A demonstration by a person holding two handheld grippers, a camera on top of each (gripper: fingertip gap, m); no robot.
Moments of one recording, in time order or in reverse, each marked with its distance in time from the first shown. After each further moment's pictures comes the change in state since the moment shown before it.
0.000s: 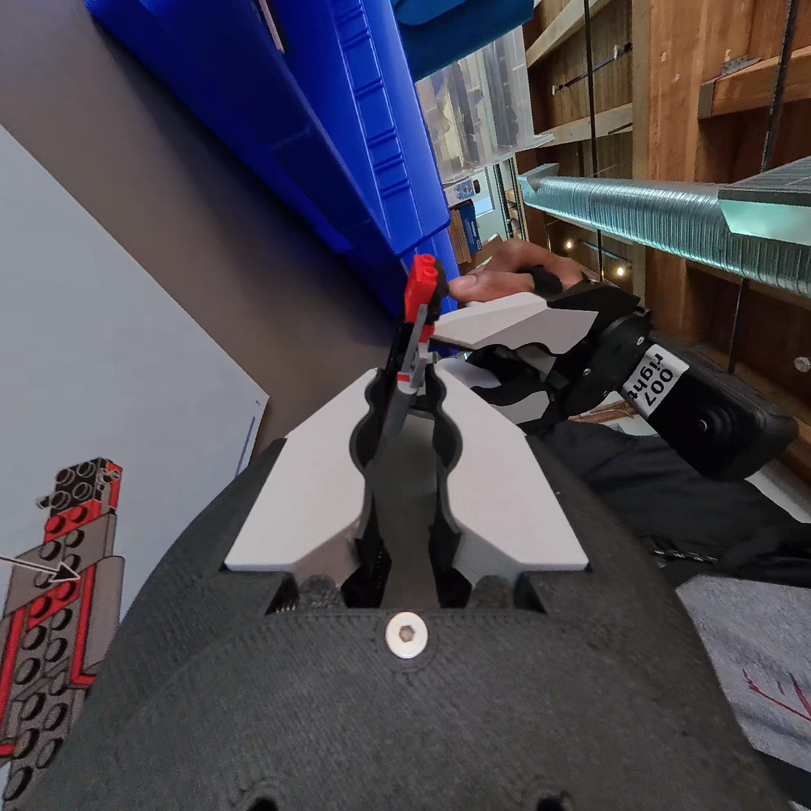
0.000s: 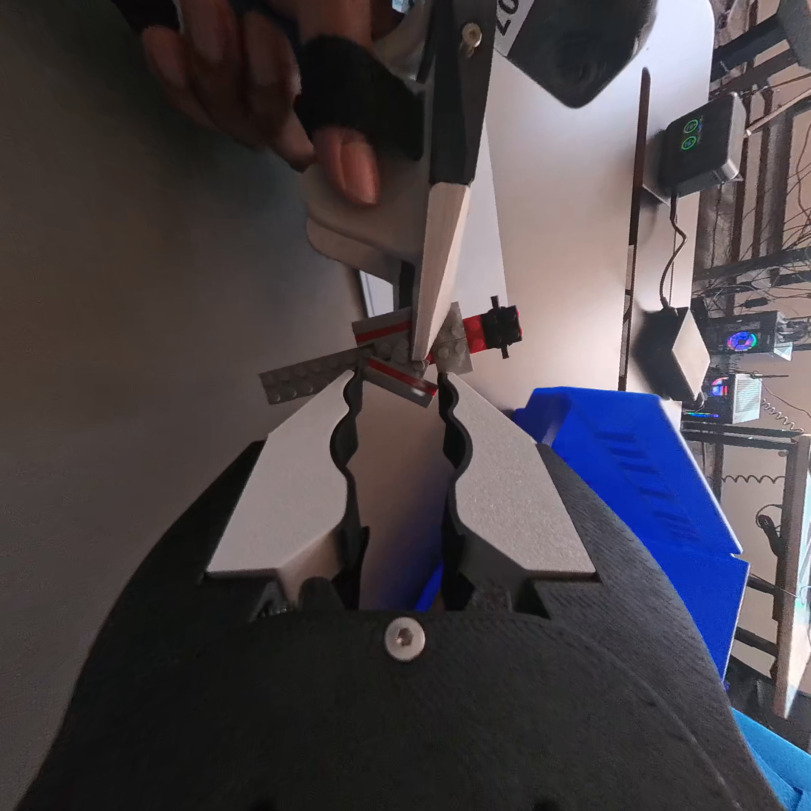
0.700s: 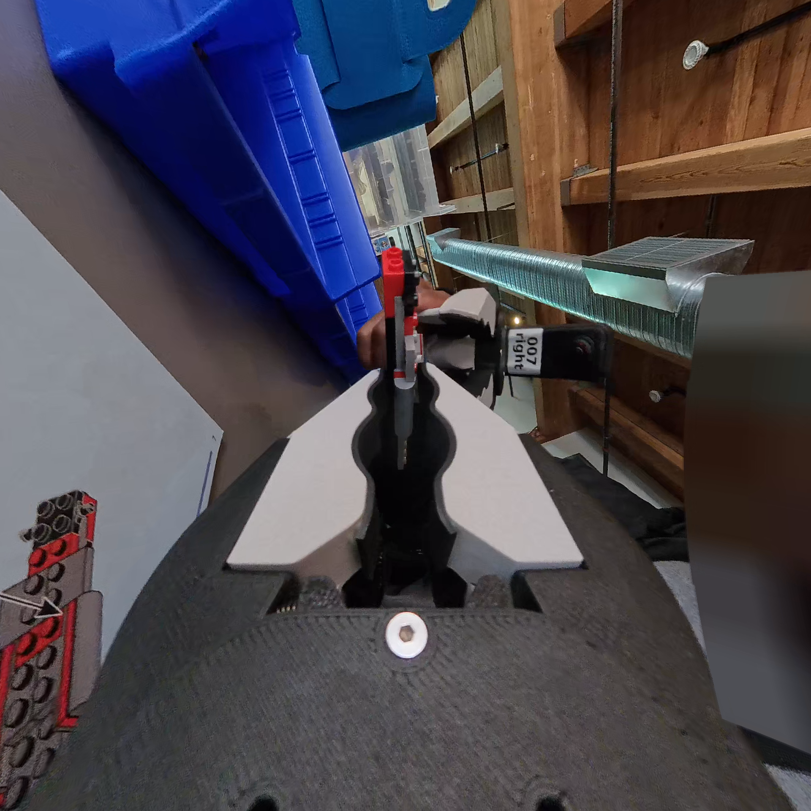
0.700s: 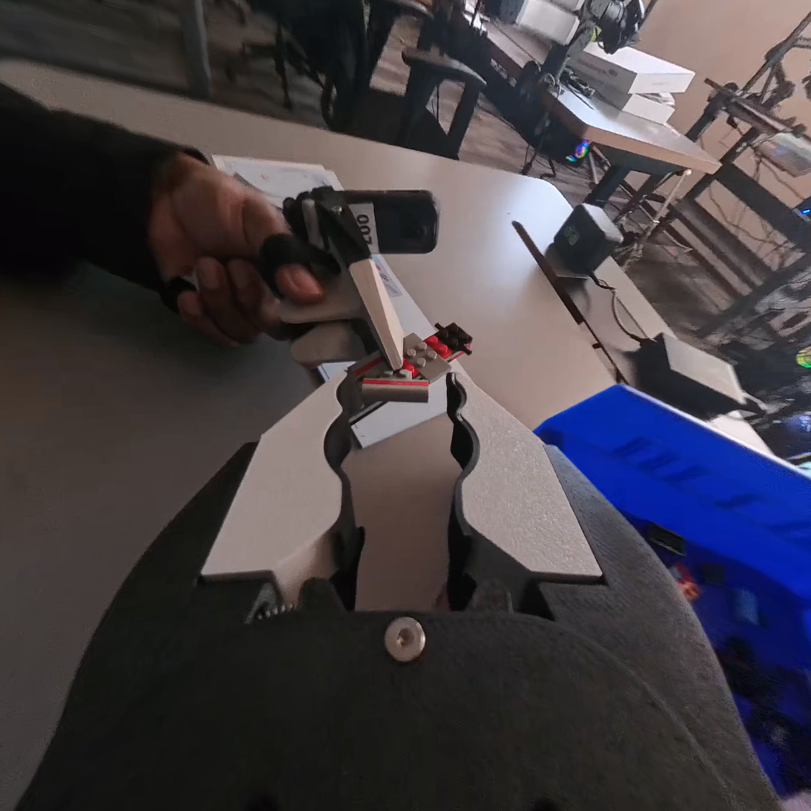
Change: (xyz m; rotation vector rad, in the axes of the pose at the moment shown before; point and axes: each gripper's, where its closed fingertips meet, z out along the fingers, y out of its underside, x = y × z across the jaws) left arm 0.021 -0.022 -0.013 0.118 0.209 -0.088; right arm 0.035 -0.025 -0.027 0.481 0.053 0.401
